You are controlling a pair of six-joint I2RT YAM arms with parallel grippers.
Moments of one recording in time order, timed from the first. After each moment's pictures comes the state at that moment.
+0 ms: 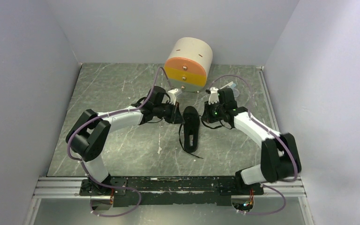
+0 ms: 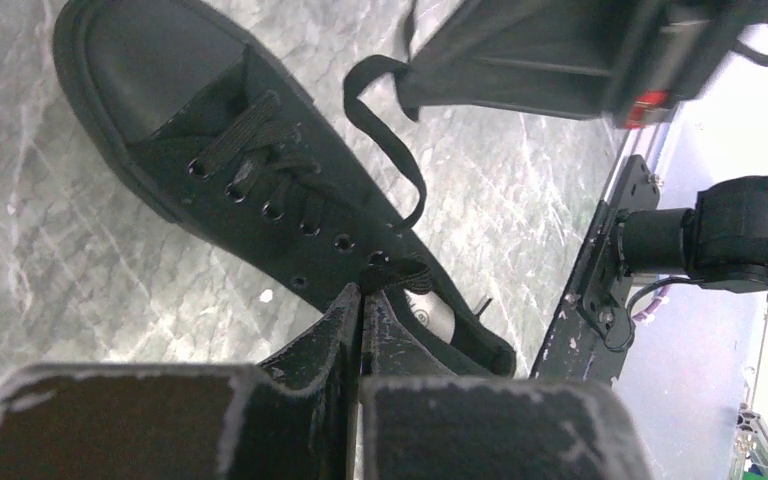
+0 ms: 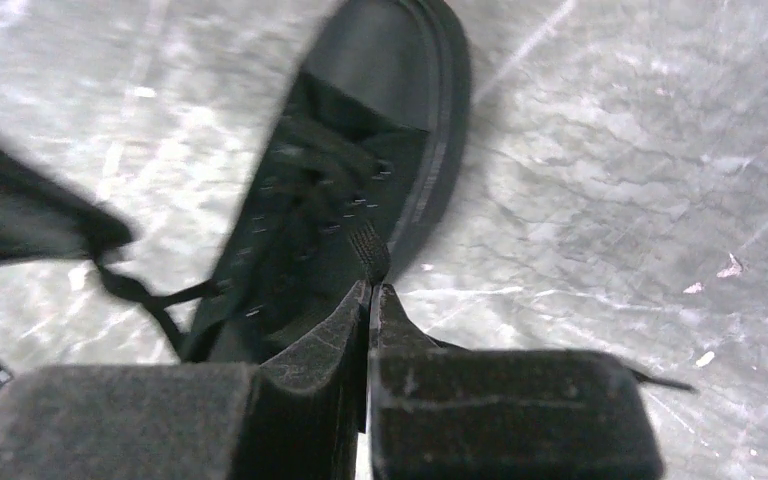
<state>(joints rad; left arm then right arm) -0.66 1.75 1.04 0.08 0.58 -0.35 0.31 1.46 0.84 -0.23 -0.34 0.07</state>
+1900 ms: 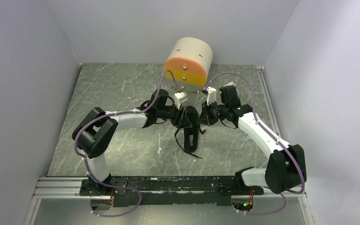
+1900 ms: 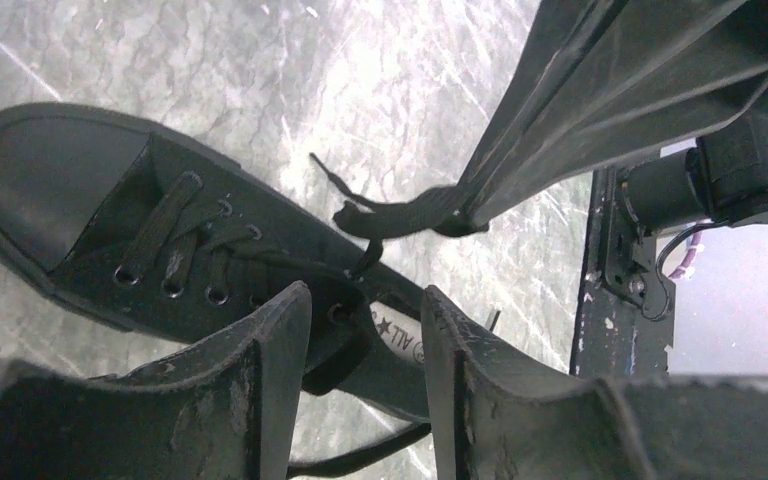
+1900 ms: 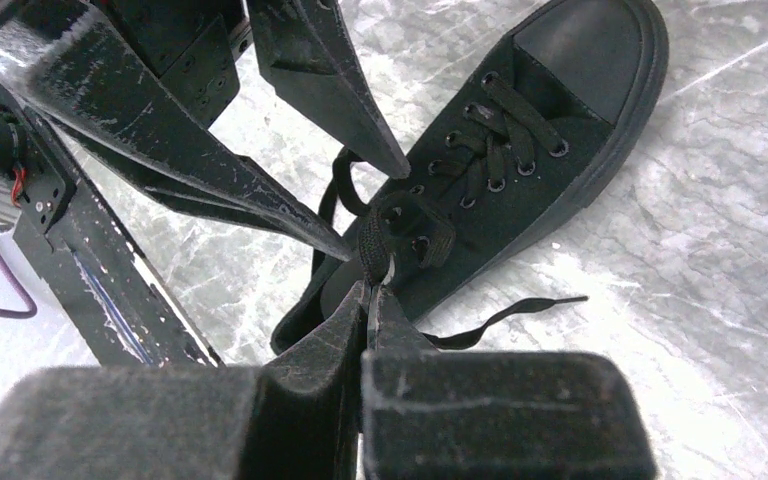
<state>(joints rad) -0.71 1.81 1.01 0.33 0.71 -0.22 0.33 1.30 0.91 -0.45 -0.60 -0.04</state>
